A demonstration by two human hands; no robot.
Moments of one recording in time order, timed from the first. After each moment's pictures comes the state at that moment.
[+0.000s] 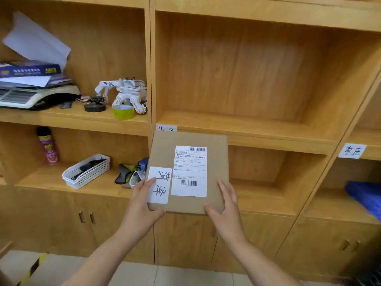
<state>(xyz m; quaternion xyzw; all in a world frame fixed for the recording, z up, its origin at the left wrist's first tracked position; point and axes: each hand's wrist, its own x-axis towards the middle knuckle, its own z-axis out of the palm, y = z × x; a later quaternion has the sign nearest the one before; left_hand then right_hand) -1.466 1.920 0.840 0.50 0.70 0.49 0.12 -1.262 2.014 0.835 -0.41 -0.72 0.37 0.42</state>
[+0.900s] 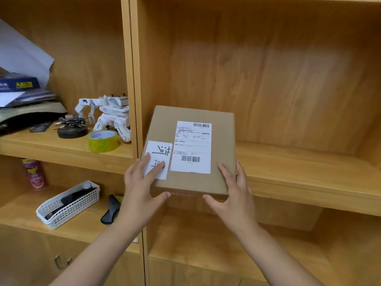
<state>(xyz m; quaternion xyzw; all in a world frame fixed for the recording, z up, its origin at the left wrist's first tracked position) -1.558 2.165 0.907 0.53 0.72 0.44 -0.10 -1.365 2.279 0.906 -0.37 -0.83 0.11 0.41</state>
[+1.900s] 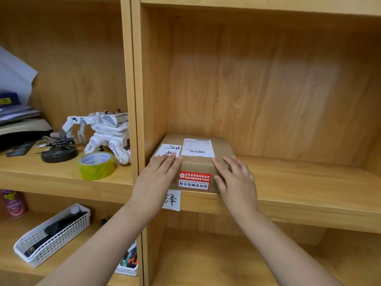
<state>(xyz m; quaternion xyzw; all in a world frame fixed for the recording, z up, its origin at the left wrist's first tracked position) -1.627 2.247 0.953 0.62 0.70 0.16 -0.31 -1.441 2.355 0.941 -0.39 -0.82 -0.10 0.40</state>
